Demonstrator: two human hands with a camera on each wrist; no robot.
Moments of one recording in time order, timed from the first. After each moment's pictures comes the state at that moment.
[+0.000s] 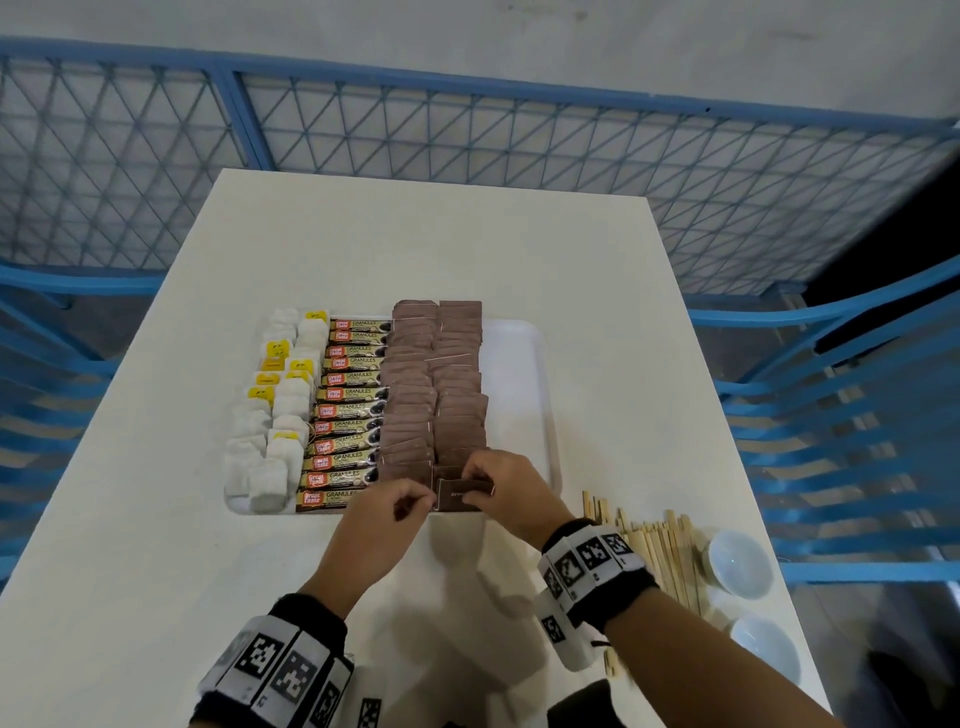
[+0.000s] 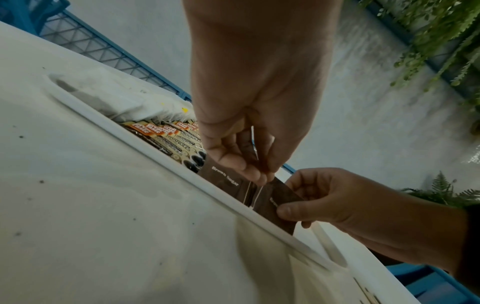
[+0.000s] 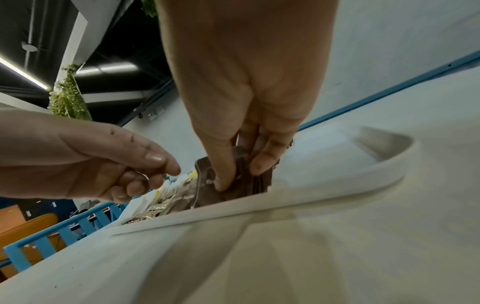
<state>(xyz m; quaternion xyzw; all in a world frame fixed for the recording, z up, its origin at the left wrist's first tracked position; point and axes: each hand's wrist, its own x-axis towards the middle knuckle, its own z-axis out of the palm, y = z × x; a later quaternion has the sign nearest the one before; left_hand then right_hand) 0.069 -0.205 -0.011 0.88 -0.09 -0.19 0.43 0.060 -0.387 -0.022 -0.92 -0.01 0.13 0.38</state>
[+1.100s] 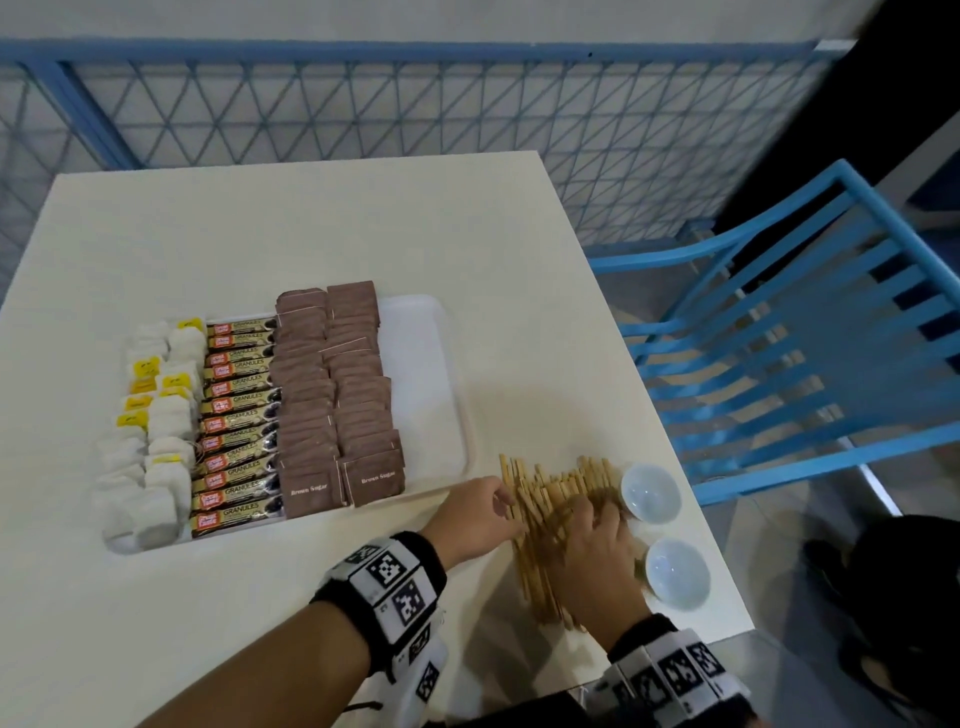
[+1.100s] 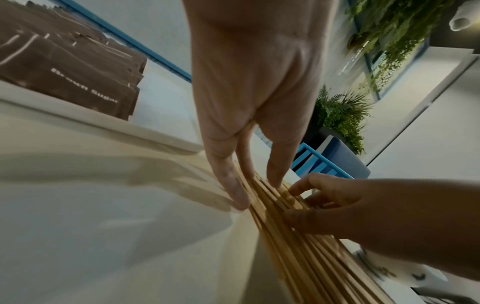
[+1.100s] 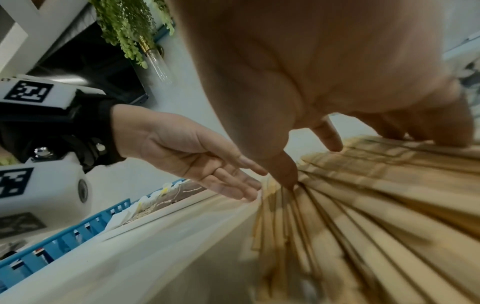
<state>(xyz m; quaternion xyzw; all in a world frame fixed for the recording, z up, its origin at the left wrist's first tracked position) 0.026 -0.358 -0.017 0.83 -0.21 -0.42 0.30 -0.094 -0.459 -0.038 -0.93 0.30 0.16 0.10</state>
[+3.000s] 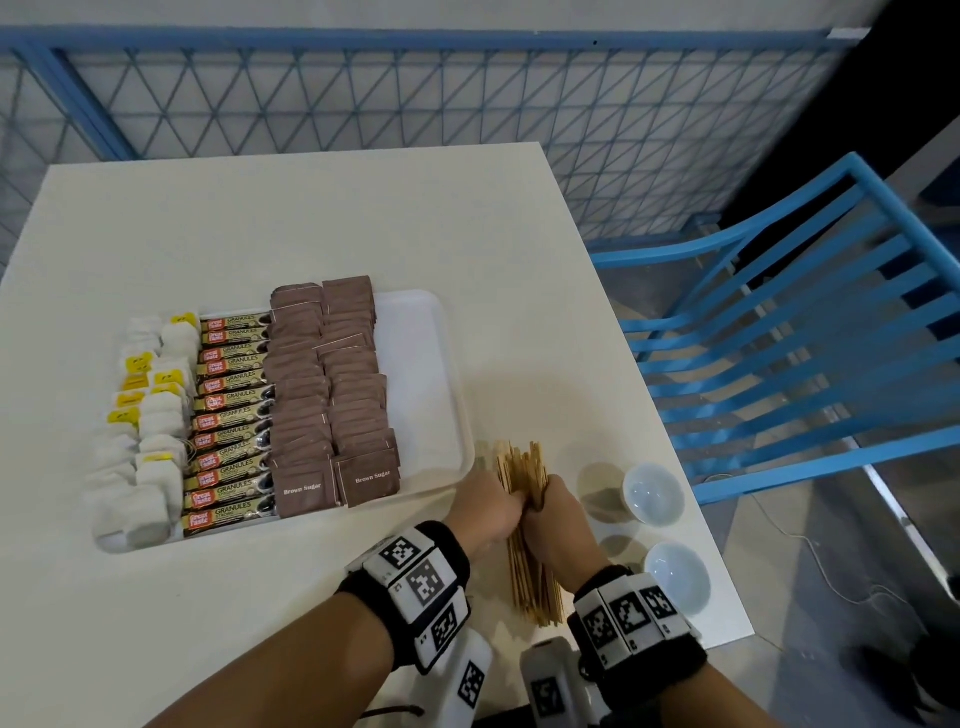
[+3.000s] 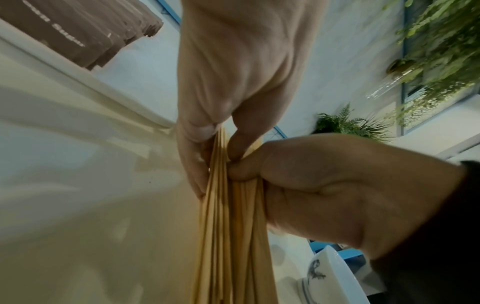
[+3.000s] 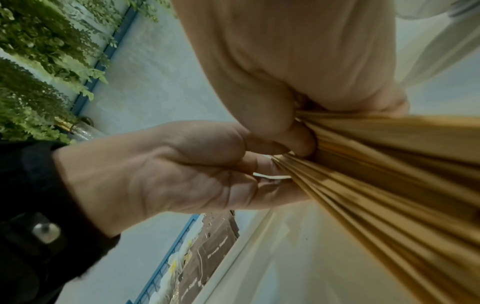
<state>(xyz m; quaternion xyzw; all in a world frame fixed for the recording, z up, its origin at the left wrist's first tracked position) 0.023 -0.388 -0.020 0.81 -0.03 -0.44 0.39 -0.039 -0.458 -0.025 -0.79 0.40 0.14 0.45</state>
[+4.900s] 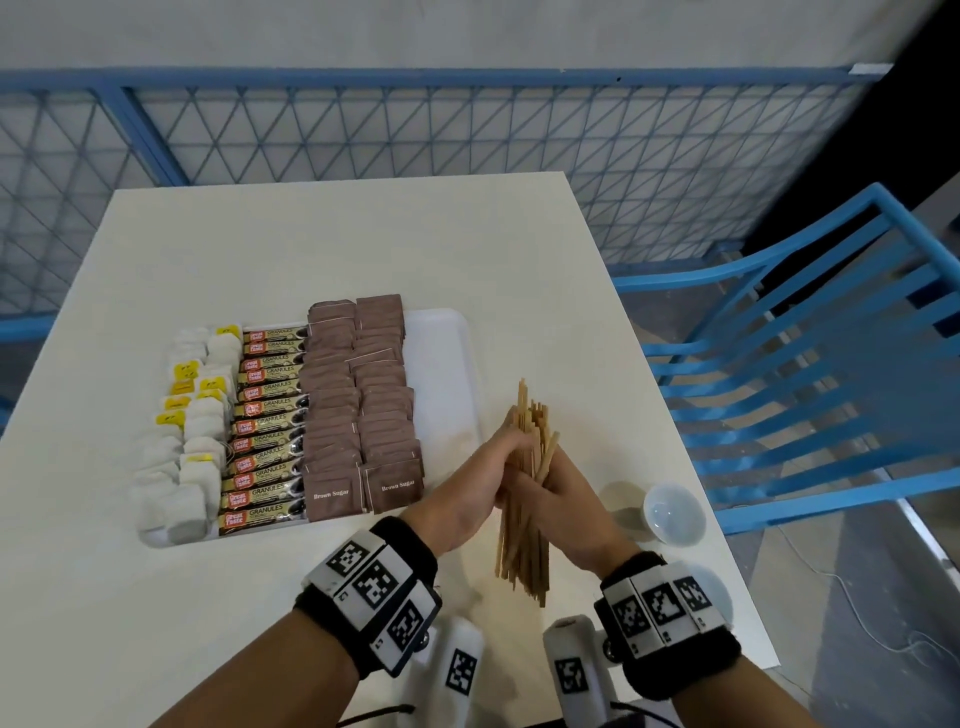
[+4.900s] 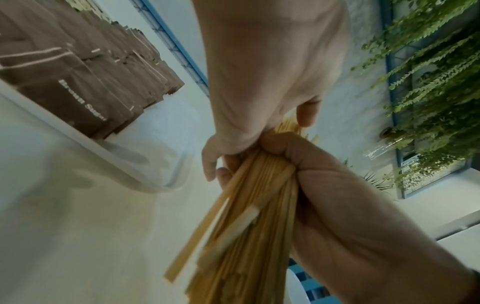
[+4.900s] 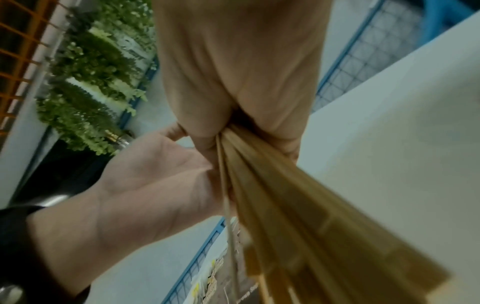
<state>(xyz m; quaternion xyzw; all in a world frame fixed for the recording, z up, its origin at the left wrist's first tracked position) 0.046 -0.363 0.047 0.61 -0.03 -0.48 0.63 -0.017 -0.455 0.017 -0.71 0.18 0.02 0.68</state>
